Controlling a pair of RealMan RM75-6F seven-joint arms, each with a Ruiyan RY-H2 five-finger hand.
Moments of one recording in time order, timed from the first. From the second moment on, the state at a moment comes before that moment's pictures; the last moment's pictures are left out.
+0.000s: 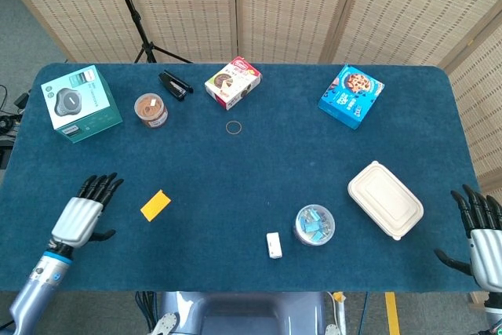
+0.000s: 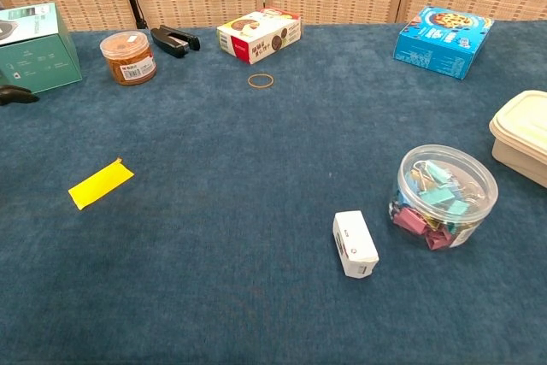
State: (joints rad) left arm -0.29 -1.38 -0.01 -1.39 1.57 1.22 0.05; right arm 0.00 -1.03 0.05 -1.69 -1.54 1.56 -0.02
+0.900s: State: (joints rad) left arm -0.41 -1.57 -0.05 -1.30 1.44 1.09 0.23; right arm 0.01 -1.02 0.06 -1.67 -1.51 1.53 0.03
